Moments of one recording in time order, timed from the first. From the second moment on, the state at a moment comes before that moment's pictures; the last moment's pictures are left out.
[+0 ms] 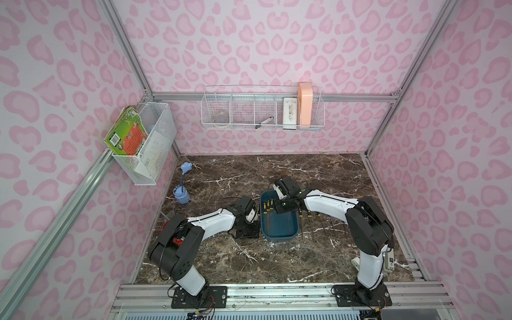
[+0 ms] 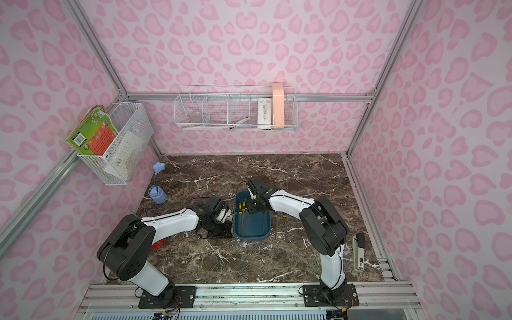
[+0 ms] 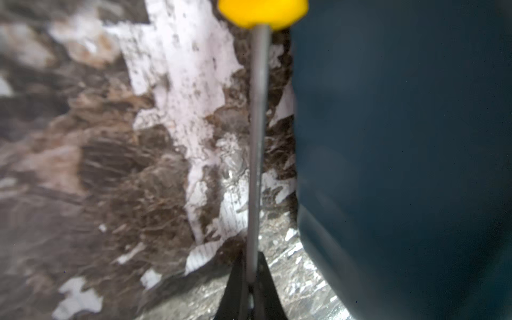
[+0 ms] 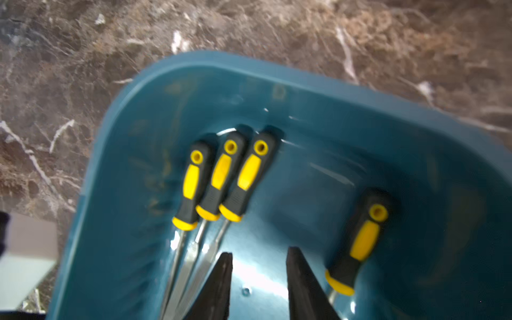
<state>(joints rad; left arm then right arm) -0.54 1.63 0.82 -0.49 0.35 -0.52 0.74 1.94 1.32 -0.39 -0.07 0.35</state>
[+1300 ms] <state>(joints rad) -0.53 1.75 1.02 -0.77 0.32 -0.54 0.76 2.09 1.48 -0.50 -0.01 0.34</state>
